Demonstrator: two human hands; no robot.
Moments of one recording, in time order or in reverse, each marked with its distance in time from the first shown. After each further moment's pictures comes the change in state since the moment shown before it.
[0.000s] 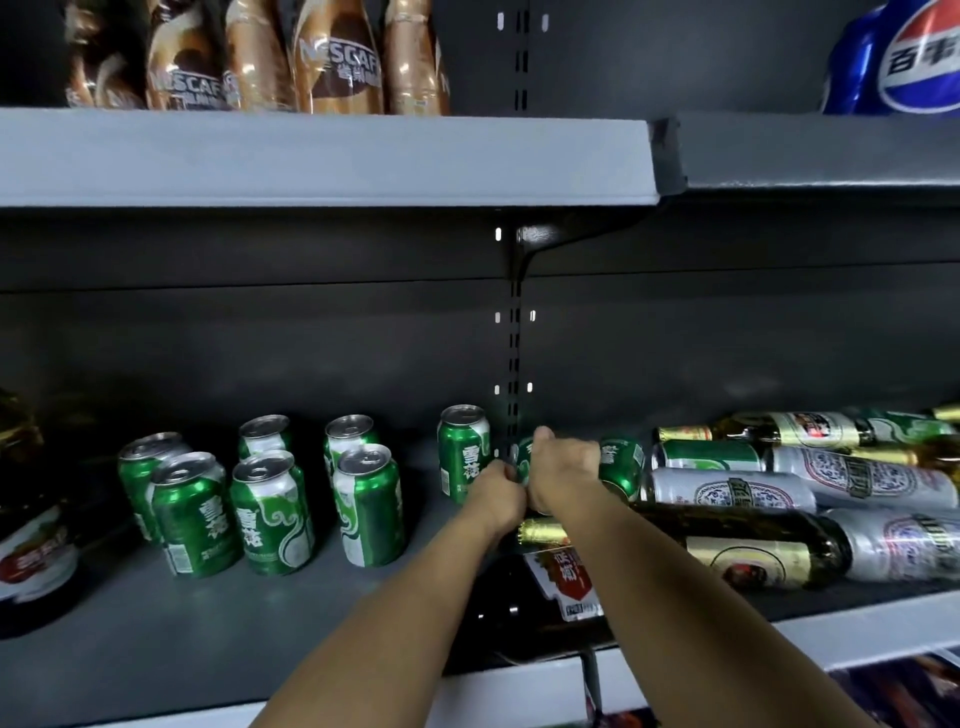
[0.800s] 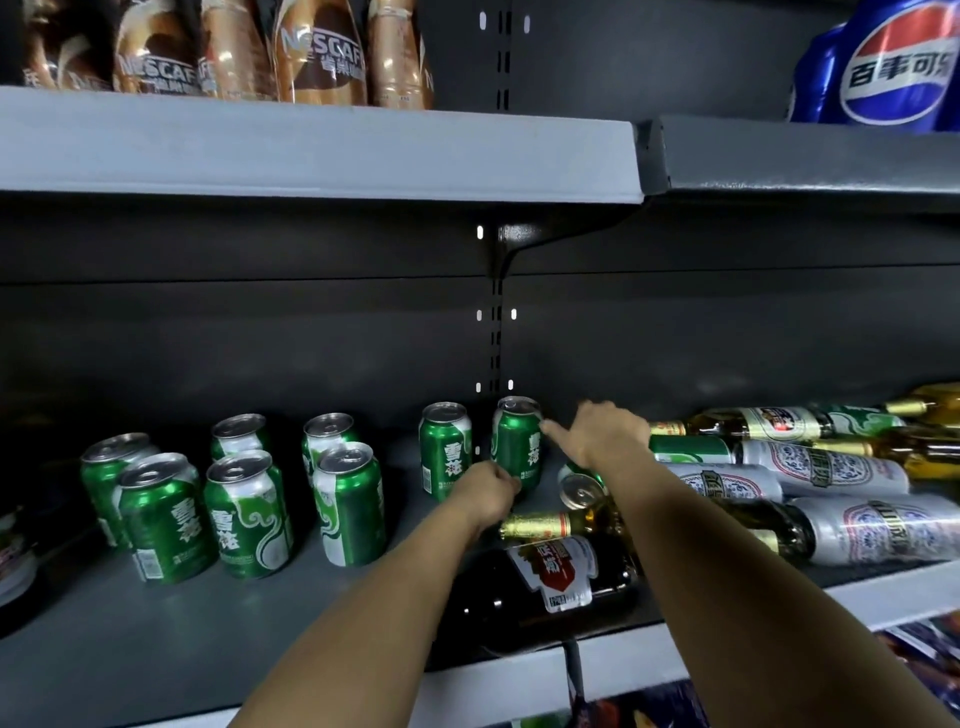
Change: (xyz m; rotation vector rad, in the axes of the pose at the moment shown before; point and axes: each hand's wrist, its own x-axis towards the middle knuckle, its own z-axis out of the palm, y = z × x) left_hand 0.007 0.000 -0.005 0.094 -0.162 0.042; right_hand 0.002 0.063 -0.022 0.180 0.078 0.153
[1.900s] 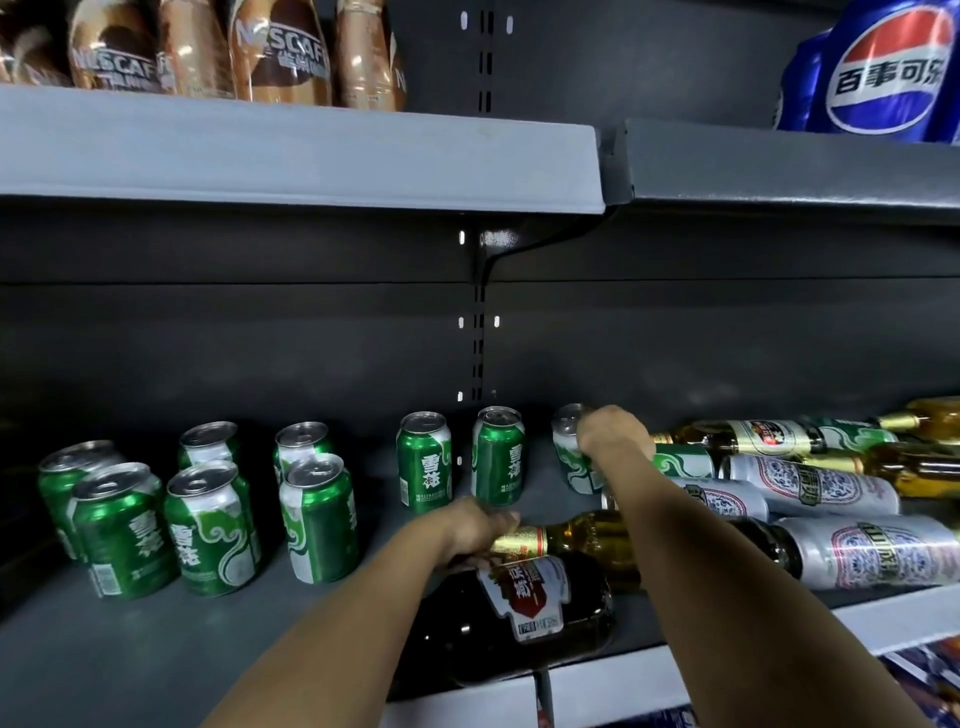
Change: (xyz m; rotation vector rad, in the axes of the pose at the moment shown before) left_hand -0.014 0.009 0.003 0.125 -0.237 -0.136; right_hand 0.029 0.024 0.003 0.439 0.002 0.301
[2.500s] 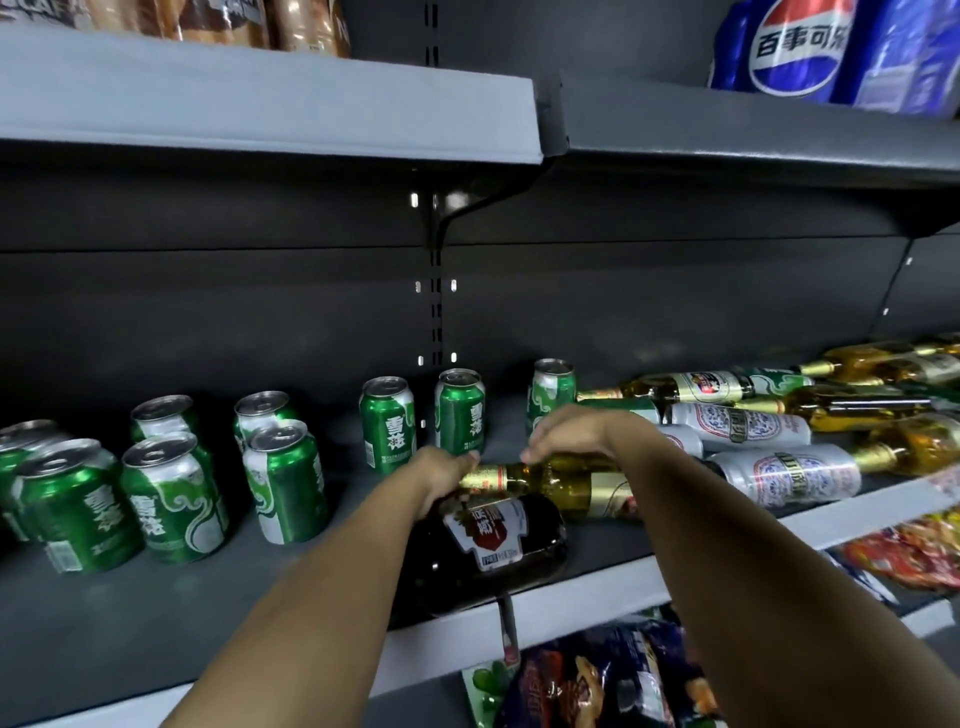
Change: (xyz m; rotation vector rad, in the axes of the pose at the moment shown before) left_hand -0.003 0.008 0.008 -0.228 0.124 -0.019; right_hand -0.030 0.045 -0.020 -0.068 -0.607 -0.373
